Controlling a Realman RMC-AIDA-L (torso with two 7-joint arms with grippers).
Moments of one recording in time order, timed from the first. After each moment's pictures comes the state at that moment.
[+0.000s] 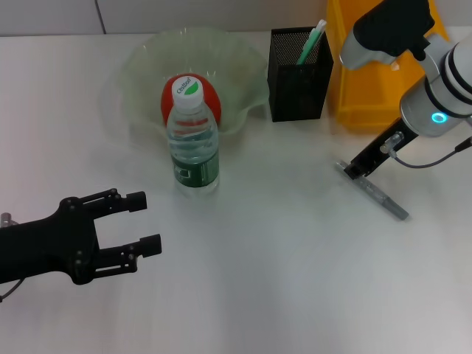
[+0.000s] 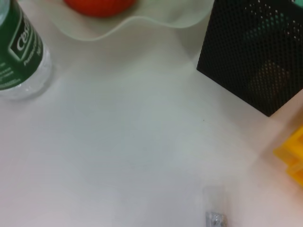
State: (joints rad) left arm -0.29 -1.99 0.87 0.54 1.74 1.77 -1.19; right arm 0.79 2.08 -1.36 -0.97 -2.71 -1.34 2.58
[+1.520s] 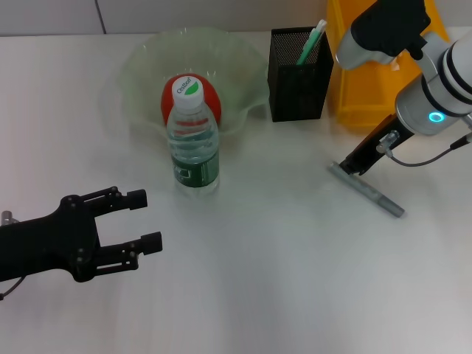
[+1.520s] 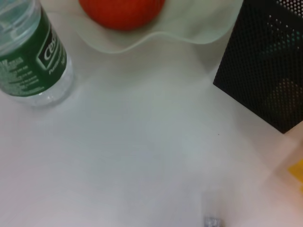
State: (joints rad) left arm -0.29 -1.99 0.86 0.54 1.74 1.77 -1.19; right arm 0.78 2.08 -1.38 -1.00 -2.66 -1.34 2.54
